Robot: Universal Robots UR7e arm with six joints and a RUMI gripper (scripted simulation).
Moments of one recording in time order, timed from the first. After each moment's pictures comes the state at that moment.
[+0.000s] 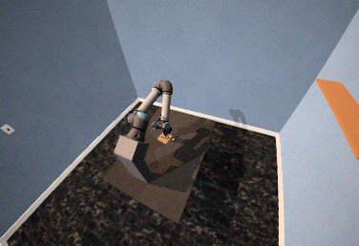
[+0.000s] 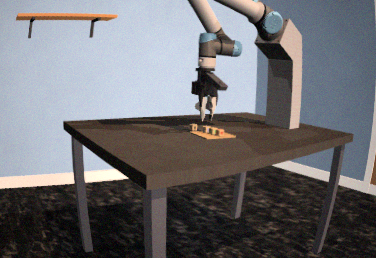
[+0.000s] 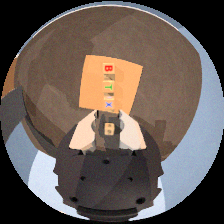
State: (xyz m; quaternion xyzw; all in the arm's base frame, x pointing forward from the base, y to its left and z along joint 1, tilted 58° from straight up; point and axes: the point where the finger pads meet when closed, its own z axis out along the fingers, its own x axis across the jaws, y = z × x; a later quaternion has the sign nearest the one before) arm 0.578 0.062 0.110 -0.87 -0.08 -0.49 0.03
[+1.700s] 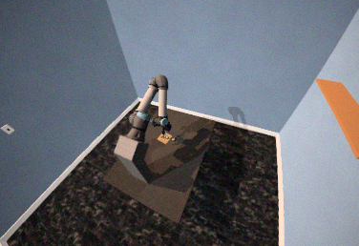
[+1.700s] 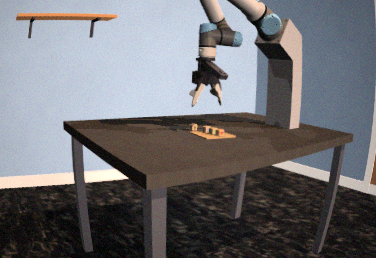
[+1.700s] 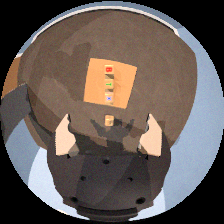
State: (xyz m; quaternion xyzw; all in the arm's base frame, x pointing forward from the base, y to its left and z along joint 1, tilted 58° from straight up) arm 0.540 0.056 0.134 -0.87 -0.08 -0.49 0.03
